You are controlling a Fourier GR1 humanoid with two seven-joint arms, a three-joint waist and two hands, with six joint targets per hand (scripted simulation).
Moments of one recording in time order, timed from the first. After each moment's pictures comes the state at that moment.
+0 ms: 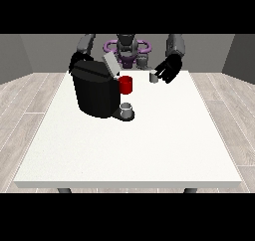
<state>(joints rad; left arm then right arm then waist) -0.88 0.43 0.03 -0.63 -0.59 -0.07 -0.27 -0.23 -0.02 -0.03 -1.33 -0.02 -0.14 -0.06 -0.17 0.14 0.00</state>
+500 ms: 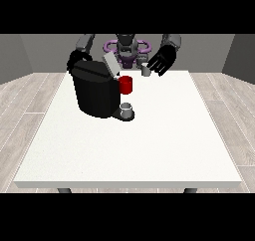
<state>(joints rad) -0.99 0.45 0.07 -0.65 -0.59 -0.11 -0.20 -0.25 -0.02 -0.01 -1.34 -0.04 -0.12 -0.07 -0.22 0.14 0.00</state>
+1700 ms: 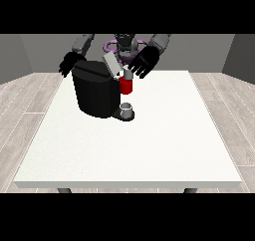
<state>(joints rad) -1.17 0.46 0.11 -0.62 -0.62 -0.14 -0.11 -0.33 -0.03 -0.03 -1.38 -0.02 -0.17 -0.04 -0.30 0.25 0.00</state>
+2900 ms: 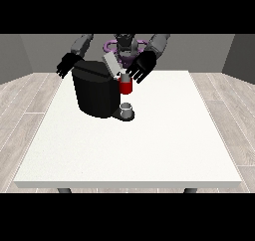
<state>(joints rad) -1.18 0.43 0.11 -0.60 -0.64 -0.15 -0.12 -0.33 -0.05 -0.06 -1.37 -0.04 -0.16 -0.06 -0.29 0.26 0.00</state>
